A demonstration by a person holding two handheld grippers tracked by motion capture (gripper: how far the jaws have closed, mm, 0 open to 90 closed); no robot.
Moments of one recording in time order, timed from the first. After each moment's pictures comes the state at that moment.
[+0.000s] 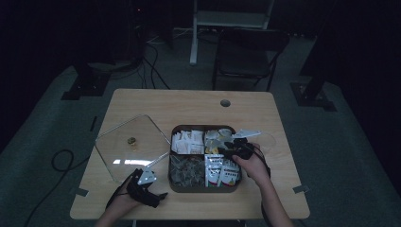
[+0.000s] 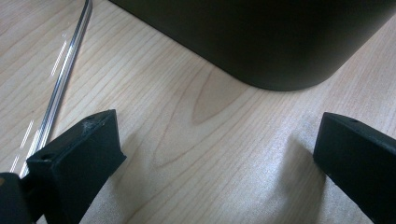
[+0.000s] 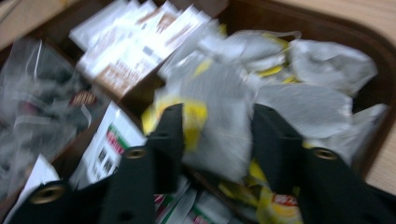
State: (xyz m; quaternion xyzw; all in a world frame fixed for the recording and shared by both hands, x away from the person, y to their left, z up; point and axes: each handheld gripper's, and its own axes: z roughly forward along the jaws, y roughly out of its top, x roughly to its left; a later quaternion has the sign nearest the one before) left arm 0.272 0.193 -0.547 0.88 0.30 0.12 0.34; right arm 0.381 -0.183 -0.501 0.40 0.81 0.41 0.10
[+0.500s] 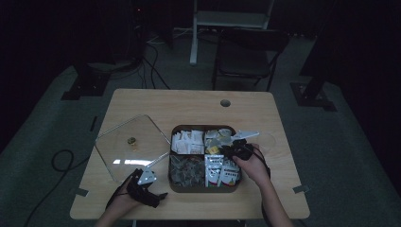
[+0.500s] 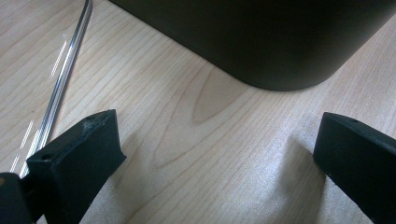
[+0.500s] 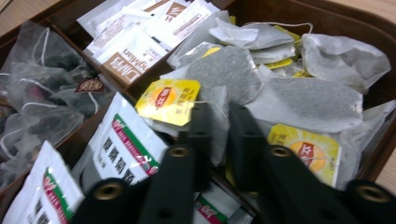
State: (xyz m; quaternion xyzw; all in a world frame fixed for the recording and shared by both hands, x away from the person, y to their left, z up) left arm 0.272 0.193 -0.547 0.88 0.30 0.12 0.34; right arm 0.379 -0.183 -0.501 0.38 0.82 0.41 0.09
